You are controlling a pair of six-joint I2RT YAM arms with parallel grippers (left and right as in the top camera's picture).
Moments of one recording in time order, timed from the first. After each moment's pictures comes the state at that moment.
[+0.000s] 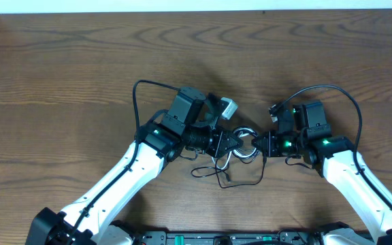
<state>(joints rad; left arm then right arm) -0.58 1.40 0.93 -0.37 0.76 -0.35 0.25 1.32 0.69 -0.44 -0.55 0.33</state>
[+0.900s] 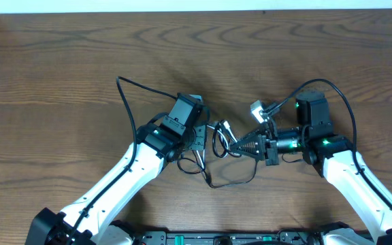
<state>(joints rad) -0.58 1.40 0.93 -0.59 0.00 -0.43 0.25 1.32 0.69 -0.20 -1.29 0.05</state>
